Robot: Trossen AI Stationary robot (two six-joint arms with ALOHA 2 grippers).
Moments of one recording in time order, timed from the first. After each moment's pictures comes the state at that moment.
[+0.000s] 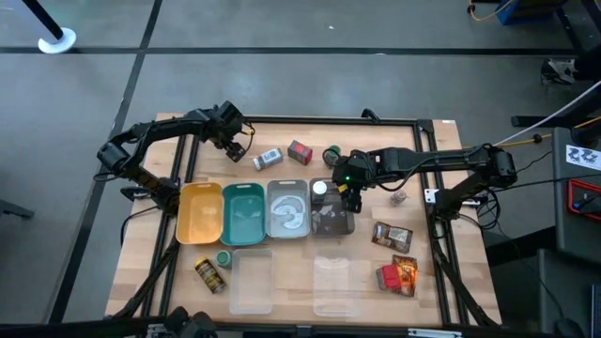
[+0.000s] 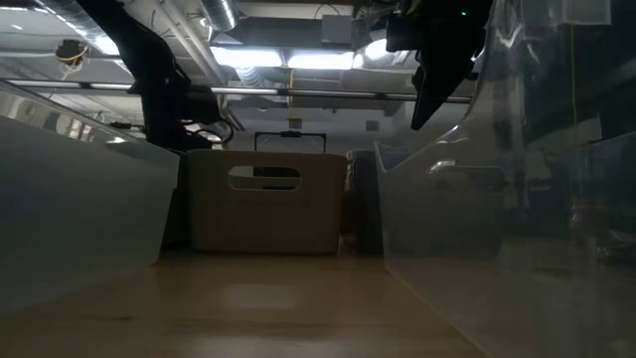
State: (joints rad) left arm 0.88 1.48 0.84 -0.65 -0.11 0.08; right arm -0.03 1.52 1.28 -0.92 0.14 0.11
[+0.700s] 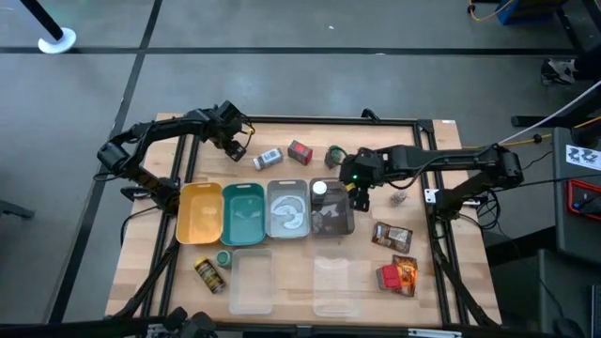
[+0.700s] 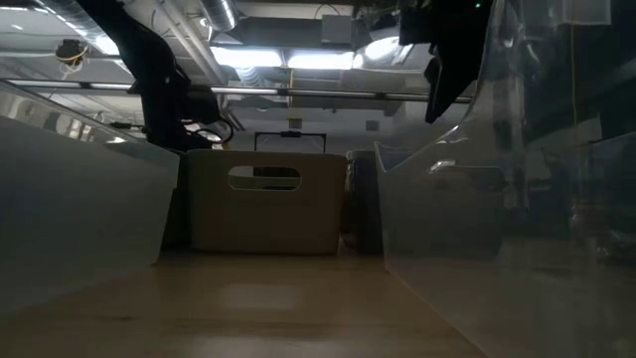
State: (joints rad) left arm 0.88 1.48 0.84 -0.65 -0.11 0.05; right arm -0.03 1.45 1.28 -1.00 0.16 0.10
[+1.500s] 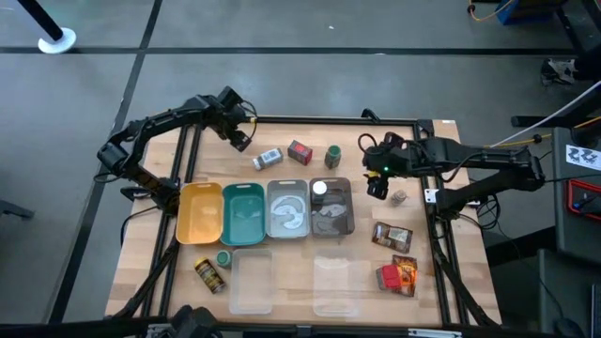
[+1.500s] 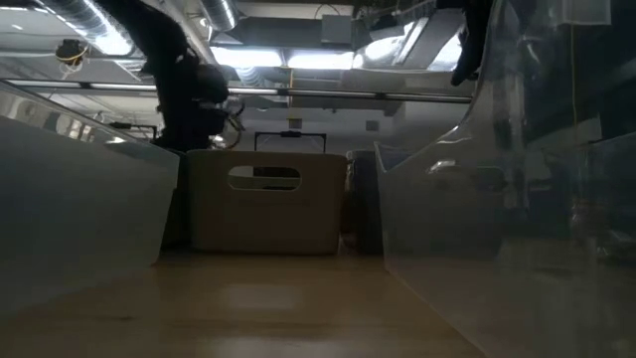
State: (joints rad) left arm 0.87 1.48 1.05 -0.82 0.05 0.03; right arm -0.03 1.24 1.28 -1.13 0.35 0.16
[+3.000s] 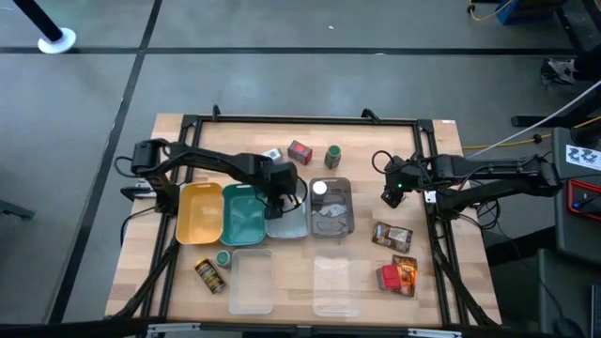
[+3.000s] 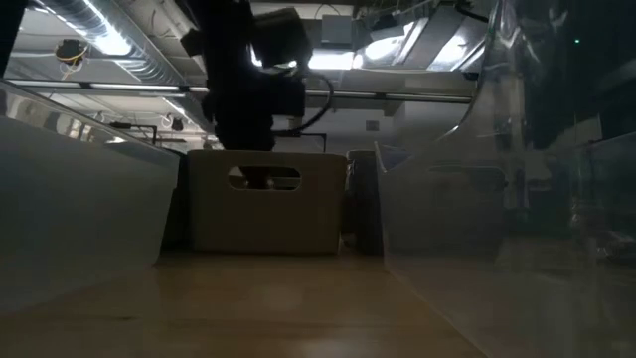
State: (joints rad) left arm 0.10 1.74 1.15 -0.63 0.01 0.04; right arm -0.03 0.99 0.82 -1.10 0.35 0.57
